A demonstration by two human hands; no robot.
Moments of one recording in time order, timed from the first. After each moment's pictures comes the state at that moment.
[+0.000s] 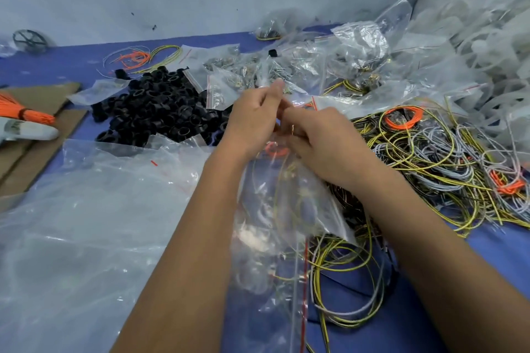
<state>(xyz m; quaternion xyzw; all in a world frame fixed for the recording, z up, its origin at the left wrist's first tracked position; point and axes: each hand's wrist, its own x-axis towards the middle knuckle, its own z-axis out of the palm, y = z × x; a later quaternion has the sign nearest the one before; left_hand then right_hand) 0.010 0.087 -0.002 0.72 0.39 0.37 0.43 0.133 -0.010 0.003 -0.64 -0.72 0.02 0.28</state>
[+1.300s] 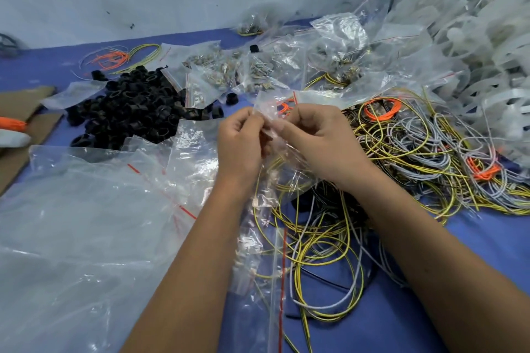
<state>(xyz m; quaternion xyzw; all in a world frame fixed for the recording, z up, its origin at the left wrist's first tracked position) 0.023 0.042 -0.035 0.54 0.36 0.51 0.56 0.150 -0.021 -0.023 -0.59 -0.55 0.25 0.53</state>
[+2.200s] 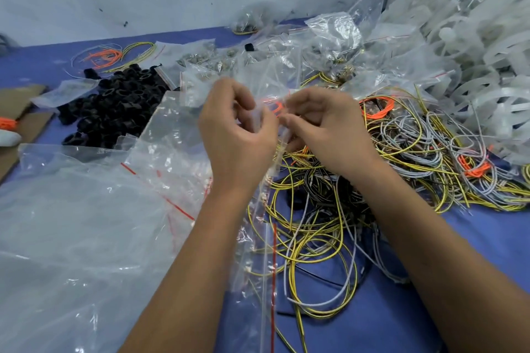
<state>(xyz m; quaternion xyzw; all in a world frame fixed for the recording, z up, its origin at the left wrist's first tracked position) 0.021 0.031 -0.019 0.67 0.31 0.63 0.26 0.163 -0.022 -0.015 -0.57 -0.54 0.23 0.57</state>
